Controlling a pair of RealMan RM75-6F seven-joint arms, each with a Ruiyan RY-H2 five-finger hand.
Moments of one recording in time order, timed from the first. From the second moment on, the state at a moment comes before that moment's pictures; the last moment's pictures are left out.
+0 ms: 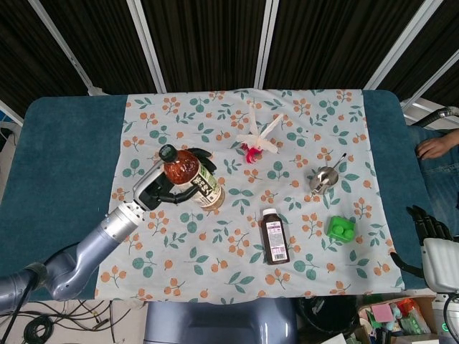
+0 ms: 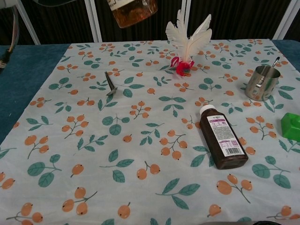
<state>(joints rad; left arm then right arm) -0.77 -1.27 -0.32 -1.73 1.51 0.96 -1.43 0.04 -1.11 0.10 -1.66 -1.44 1.50 -0.02</state>
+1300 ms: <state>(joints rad) -0.73 -1.52 -0.24 -1.38 1.59 1.05 0.32 0.04 -1.11 0.10 -1.66 -1.44 1.50 -0.02</state>
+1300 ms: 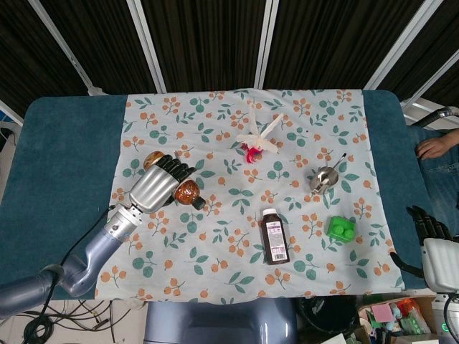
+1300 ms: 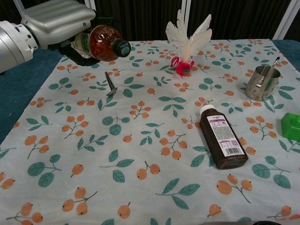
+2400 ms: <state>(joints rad) -0.69 -1.15 -0.30 -1.66 1.73 1.03 -2.08 0.04 -1.11 0.10 -1.67 -1.44 1.50 -0.02</state>
